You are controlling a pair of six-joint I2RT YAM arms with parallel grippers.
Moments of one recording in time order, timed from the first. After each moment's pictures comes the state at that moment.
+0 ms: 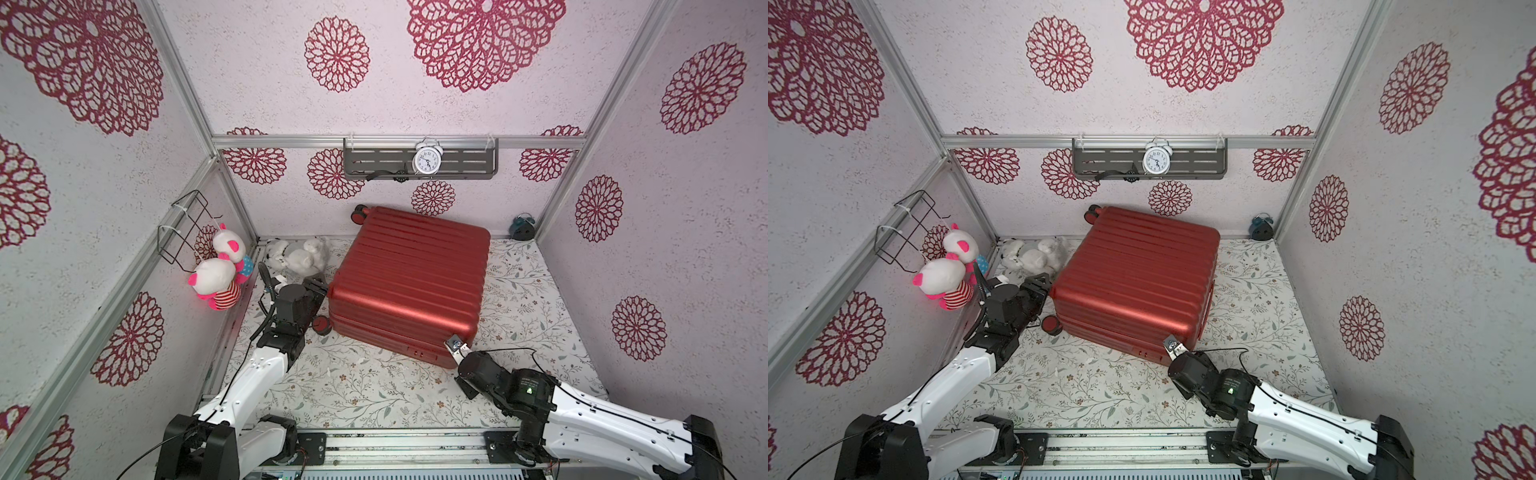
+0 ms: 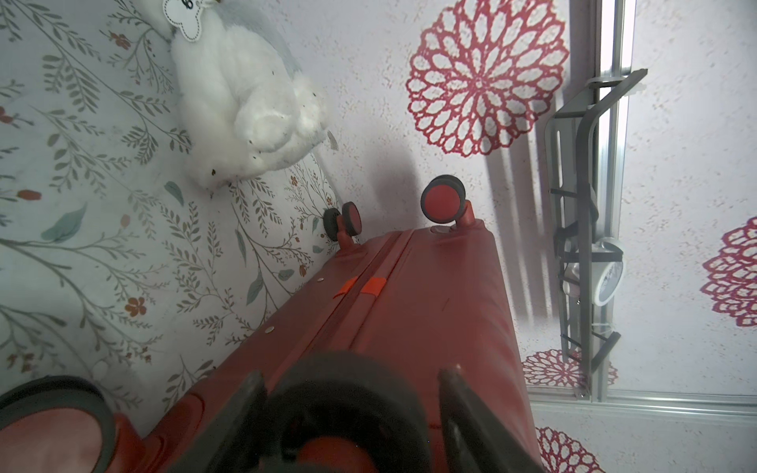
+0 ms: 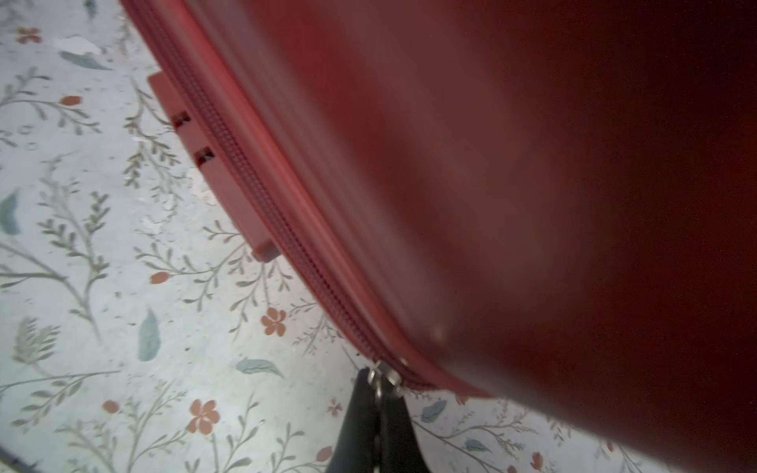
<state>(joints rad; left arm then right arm) -0.26 1.12 0.61 0.17 -0.12 -1.20 1.07 0.85 0.58 -0.71 0.50 0.24</state>
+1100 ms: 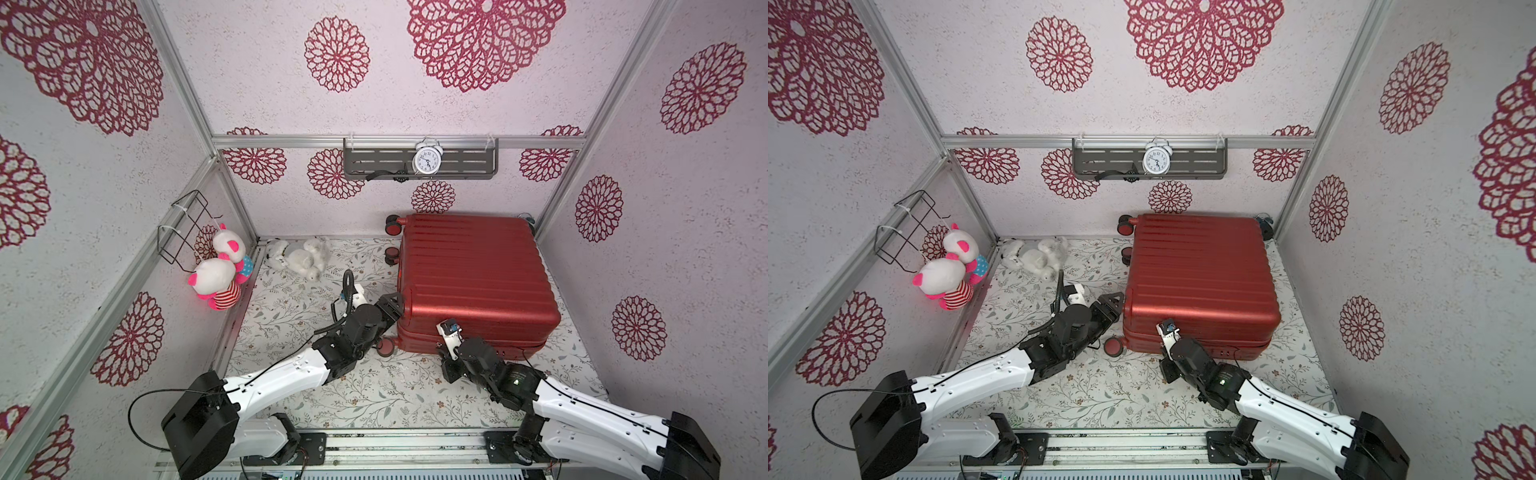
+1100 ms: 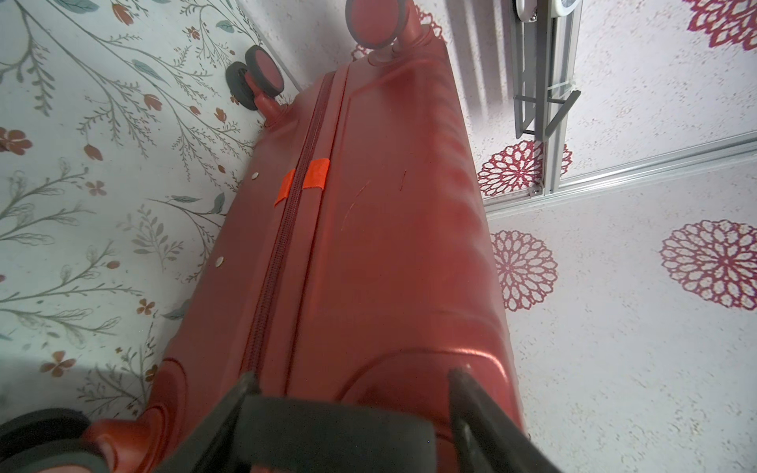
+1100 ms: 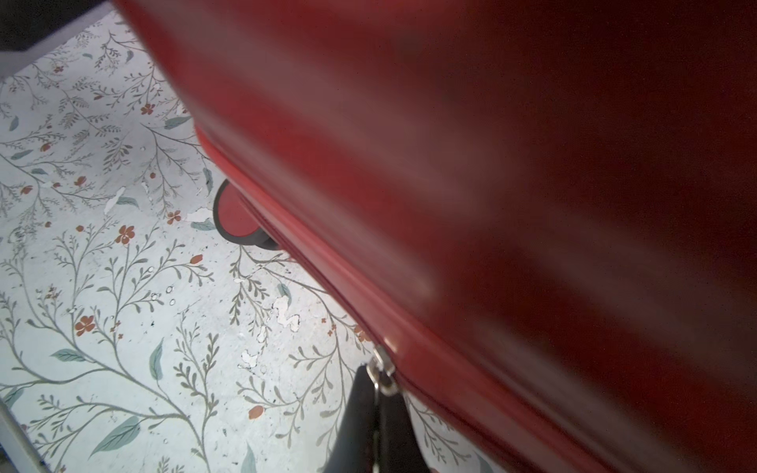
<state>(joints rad) -0.89 1.30 0.73 0.22 -0.34 -1.27 0.96 0.97 0.49 -0.21 0.22 0.28</state>
